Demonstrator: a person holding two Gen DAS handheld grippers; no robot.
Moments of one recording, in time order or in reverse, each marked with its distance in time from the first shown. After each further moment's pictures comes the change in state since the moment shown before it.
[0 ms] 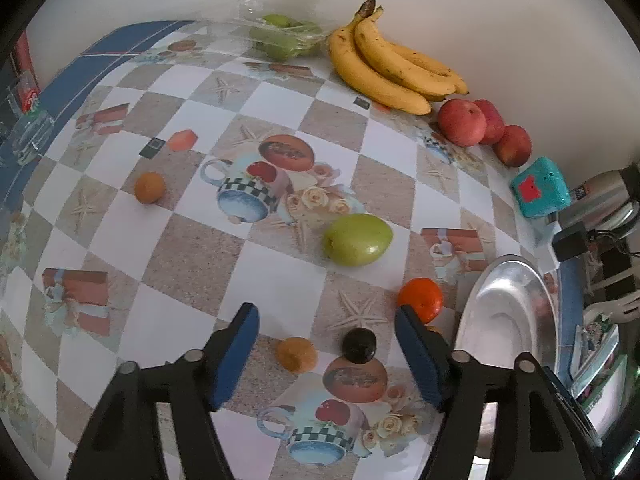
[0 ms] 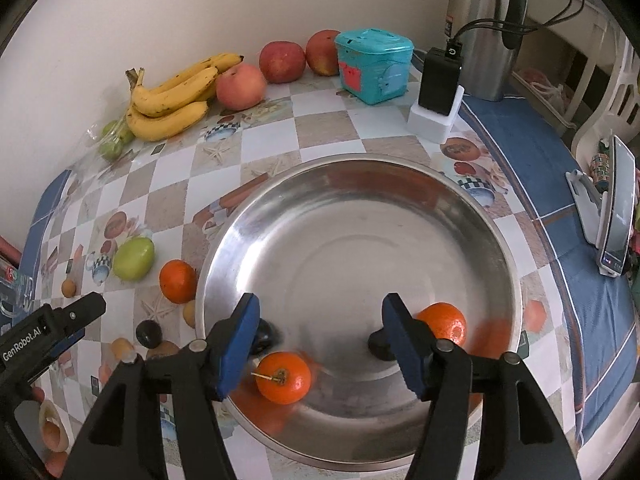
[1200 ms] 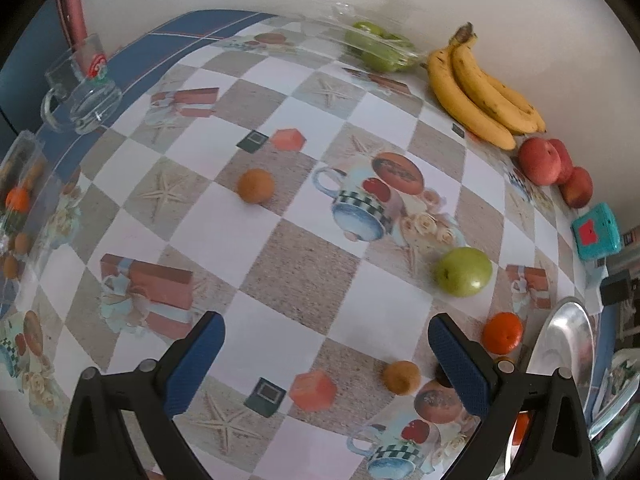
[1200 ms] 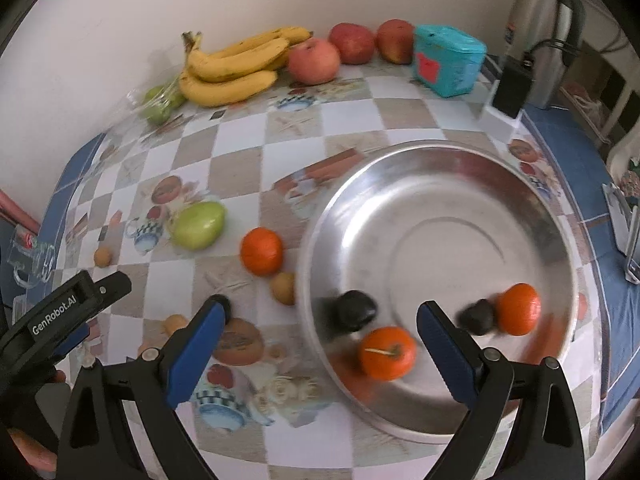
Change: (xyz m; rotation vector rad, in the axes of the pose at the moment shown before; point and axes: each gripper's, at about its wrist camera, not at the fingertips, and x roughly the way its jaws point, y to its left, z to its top) left arm 0.001 0.061 0.006 -0.140 -0.030 0.145; right arm 0.003 0.071 -0.014 -0.092 0.056 0.068
